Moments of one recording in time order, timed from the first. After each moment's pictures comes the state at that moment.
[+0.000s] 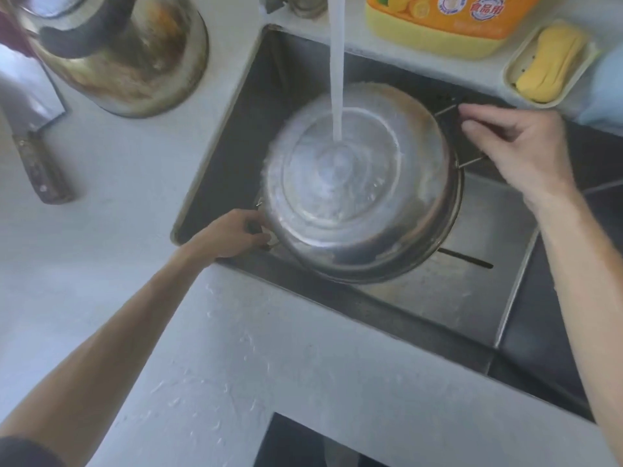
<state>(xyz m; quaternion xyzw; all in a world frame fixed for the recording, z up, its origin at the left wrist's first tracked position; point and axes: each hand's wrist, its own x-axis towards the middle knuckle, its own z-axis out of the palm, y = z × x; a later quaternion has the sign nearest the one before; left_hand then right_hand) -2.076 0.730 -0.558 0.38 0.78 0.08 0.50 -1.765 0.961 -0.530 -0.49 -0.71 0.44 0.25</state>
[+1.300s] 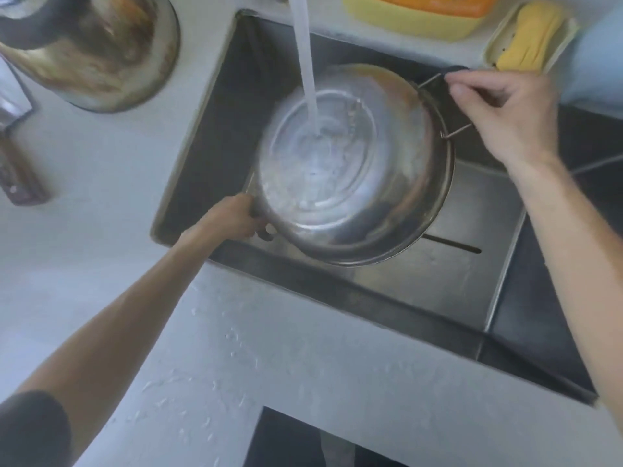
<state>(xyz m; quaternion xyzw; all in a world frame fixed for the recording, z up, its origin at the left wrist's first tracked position) -2.065 0.764 -0.576 0.43 0.78 -0.09 0.45 -1.776 0.964 -0.516 -0.50 -0.71 0.40 0.29</state>
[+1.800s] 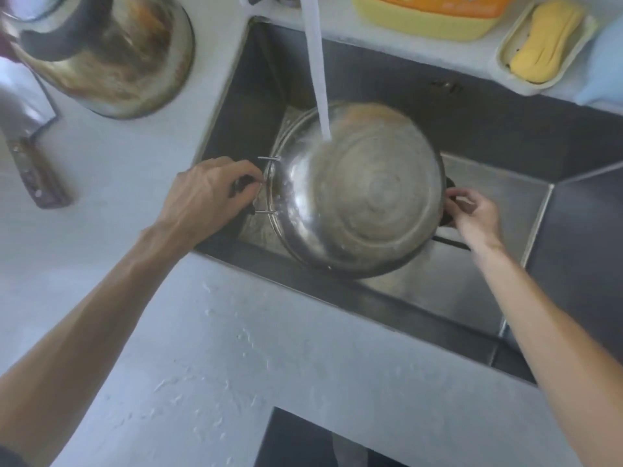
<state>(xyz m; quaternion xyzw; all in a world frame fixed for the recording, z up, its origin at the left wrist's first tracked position) -2.084 0.751 -0.517 0.63 0.77 0.08 0.12 -1.729 0.895 -0.639 -0.65 -0.49 0.54 0.21</state>
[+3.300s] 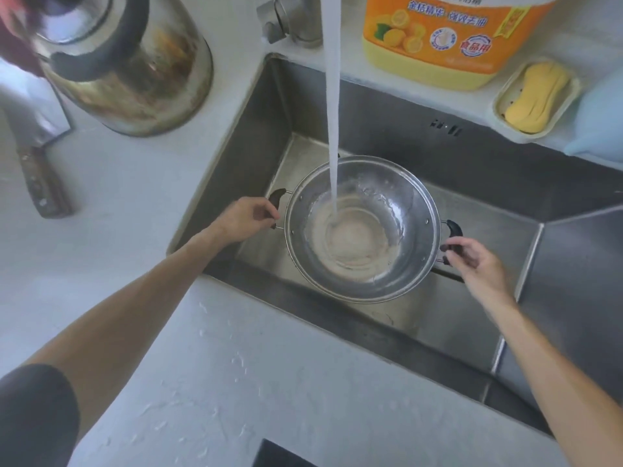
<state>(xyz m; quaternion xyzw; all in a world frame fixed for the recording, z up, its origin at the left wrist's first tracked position) -2.092 0.776 -0.600 0.43 0.78 0.14 0.43 -1.698 0.878 -0.641 -0.59 -0.57 0.54 0.17</state>
